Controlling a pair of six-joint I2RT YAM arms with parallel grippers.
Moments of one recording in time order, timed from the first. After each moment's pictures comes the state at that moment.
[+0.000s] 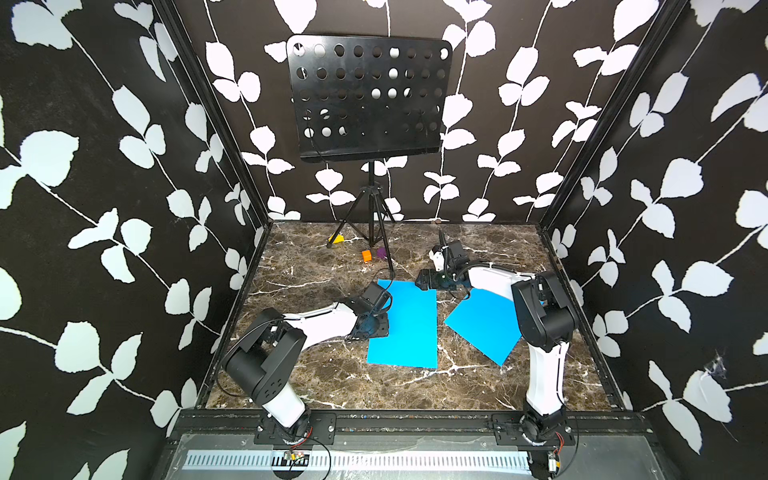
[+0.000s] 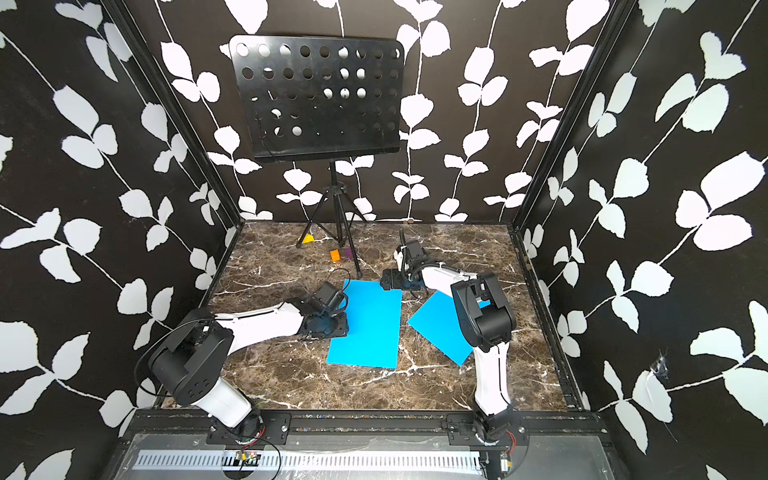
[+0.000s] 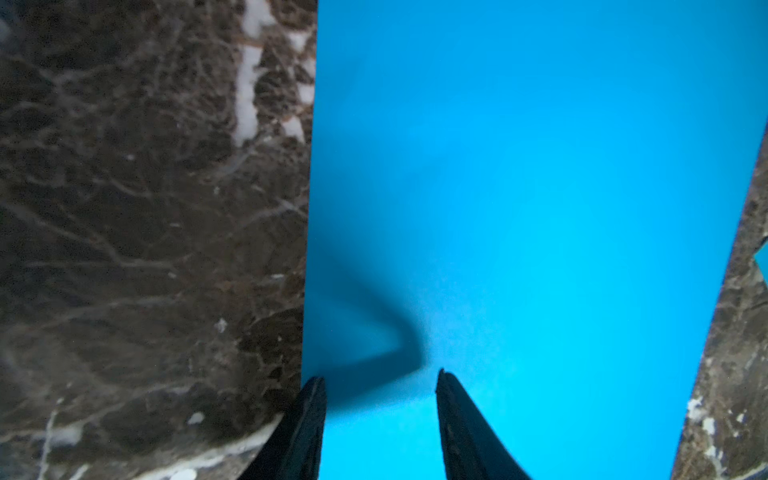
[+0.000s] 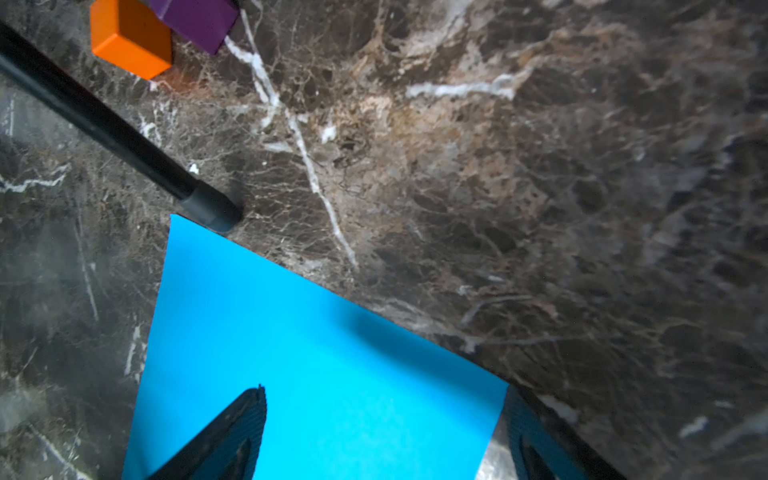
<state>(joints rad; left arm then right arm) -0.69 1.61 0.84 -0.41 0.01 -0.68 0.43 2.03 1.33 -0.28 -0.31 0.31</state>
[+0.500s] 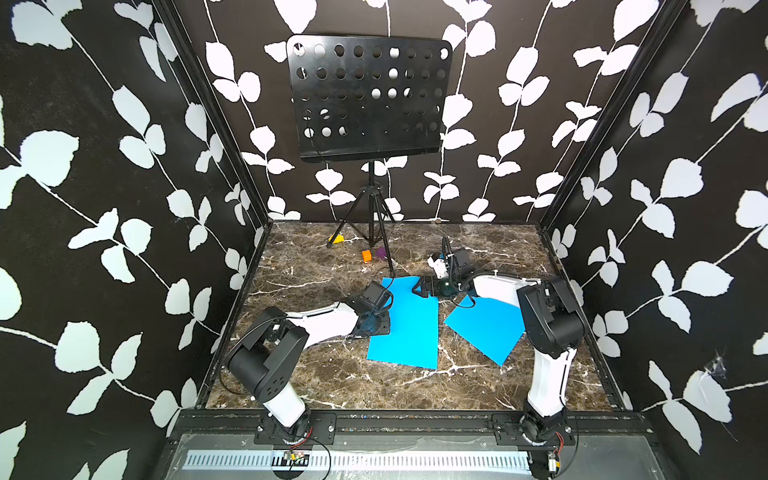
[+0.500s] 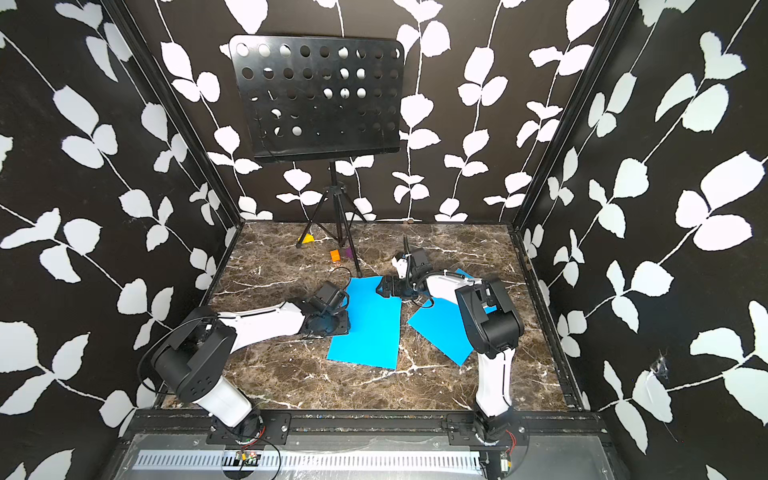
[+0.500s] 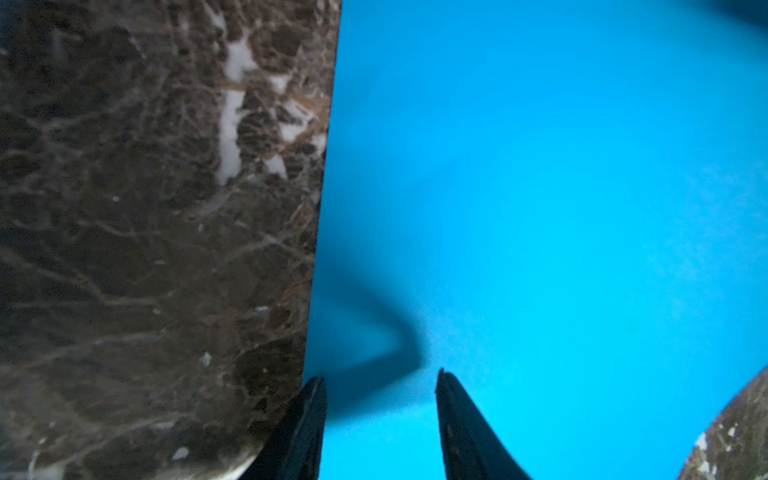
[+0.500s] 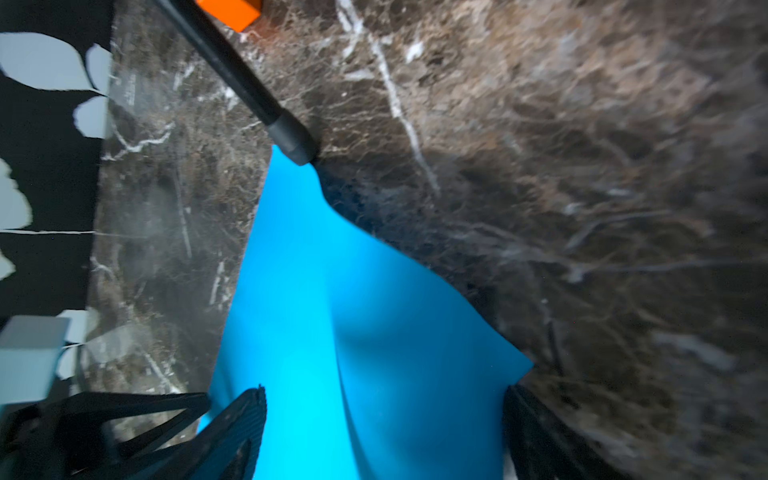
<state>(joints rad) -0.69 1.63 0.84 -0.36 0.02 -0.68 0.43 1.95 1.17 -0.17 -0.51 0.37</state>
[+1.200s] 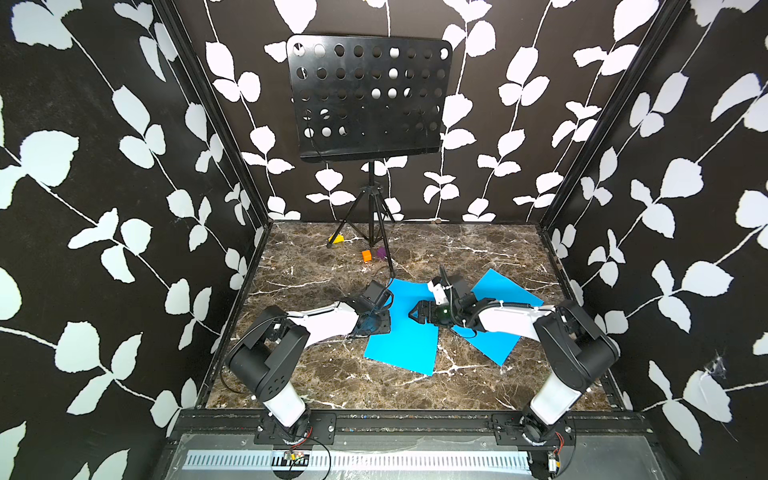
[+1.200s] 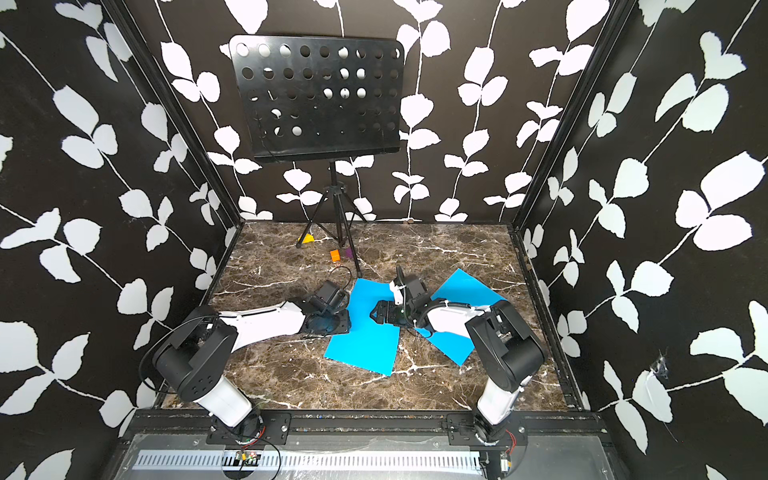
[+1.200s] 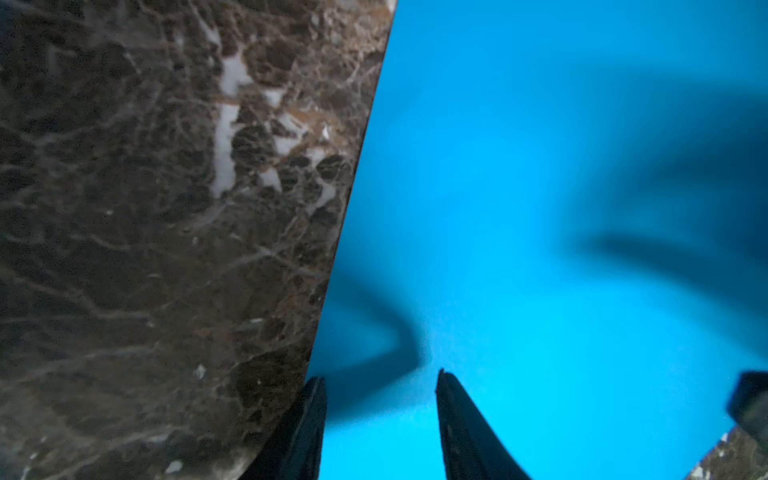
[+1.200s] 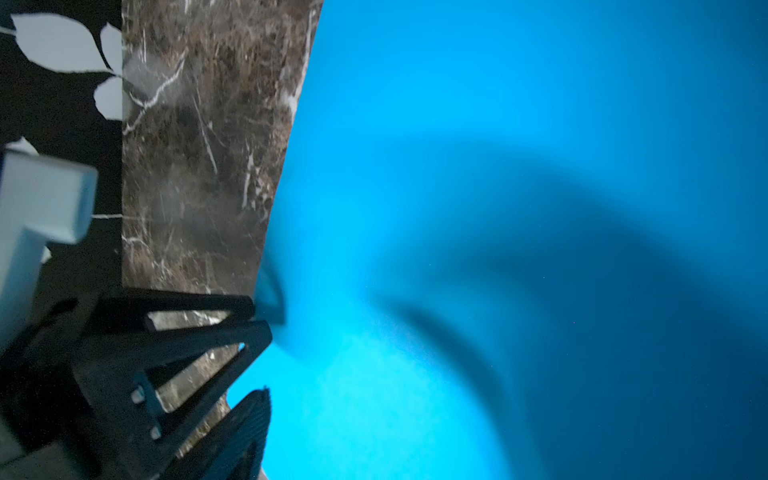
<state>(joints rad) -0.69 1.63 0.85 -0.35 0.02 -0.68 0.61 1.69 0.80 0.01 -0.37 0.67</state>
